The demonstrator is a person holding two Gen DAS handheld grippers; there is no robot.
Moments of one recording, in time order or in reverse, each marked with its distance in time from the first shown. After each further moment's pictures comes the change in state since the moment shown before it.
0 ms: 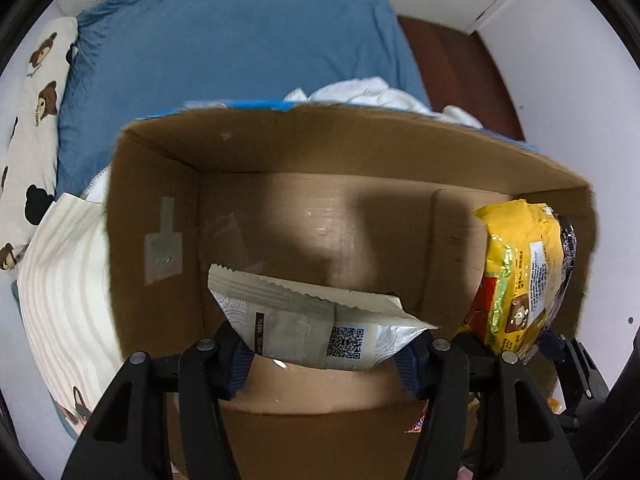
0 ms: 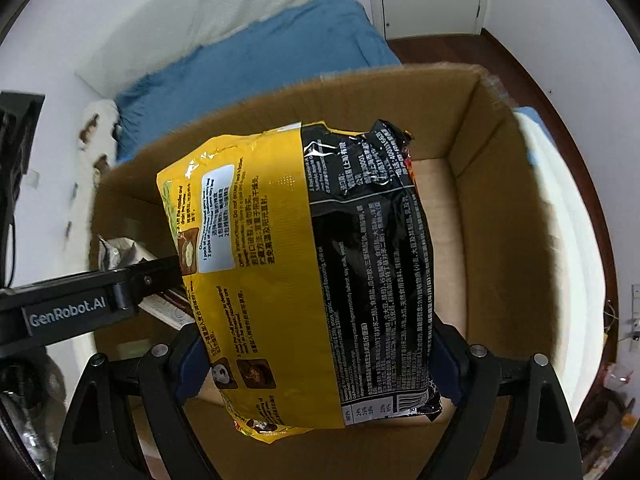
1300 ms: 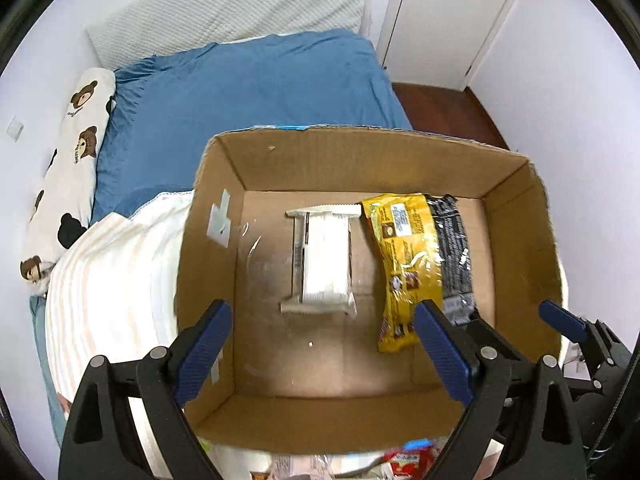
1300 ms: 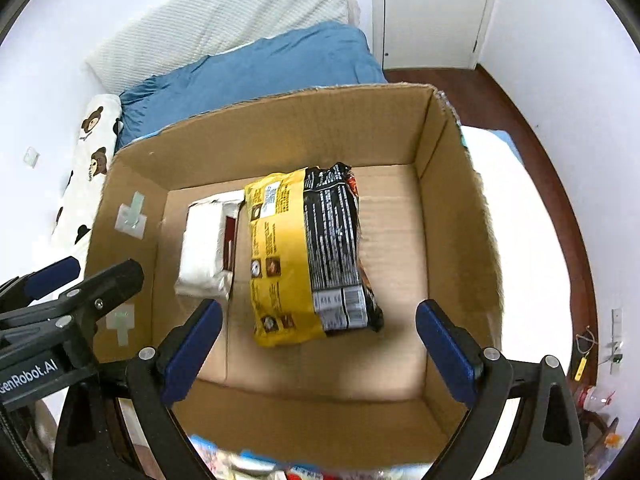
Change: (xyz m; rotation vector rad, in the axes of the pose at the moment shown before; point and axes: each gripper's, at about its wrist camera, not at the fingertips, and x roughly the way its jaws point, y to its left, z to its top) left arm -0.076 -0.009 -0.145 0.030 -0.348 0.072; right arm -0.060 -0.016 -0.059 -0.085 -0.148 -0.045
